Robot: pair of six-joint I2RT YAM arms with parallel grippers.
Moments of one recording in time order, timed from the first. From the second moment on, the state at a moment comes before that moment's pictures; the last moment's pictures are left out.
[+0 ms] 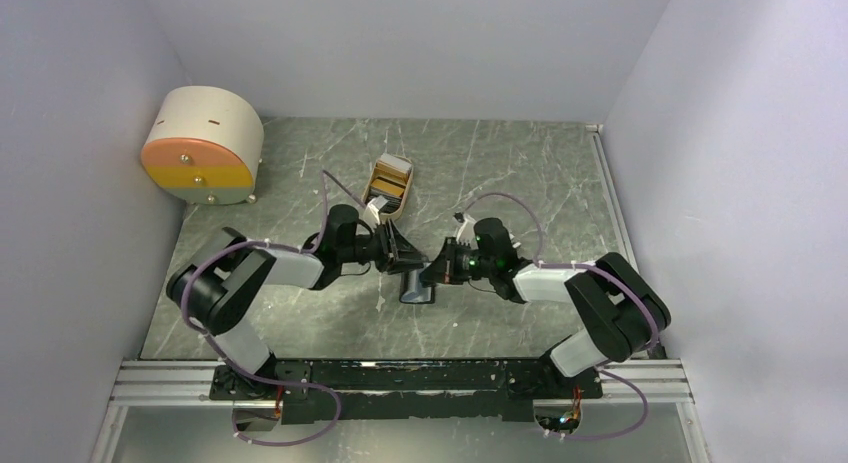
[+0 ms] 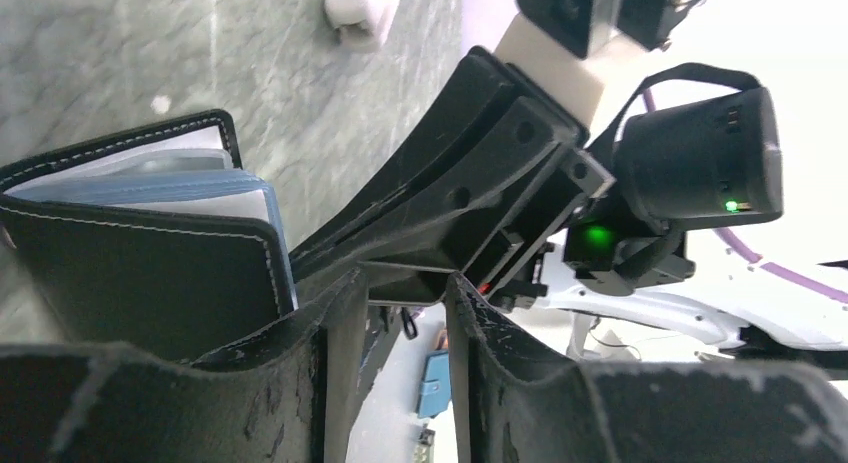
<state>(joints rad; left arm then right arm) -0.62 1.70 0.59 0.76 0.69 -1.25 0.55 1.49 0.44 0.48 -0.55 0.70</state>
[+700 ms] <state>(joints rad) -0.59 1.33 0.79 0.00 0.38 -0.90 0.52 1.49 0.44 0.41 -0.48 0.66</state>
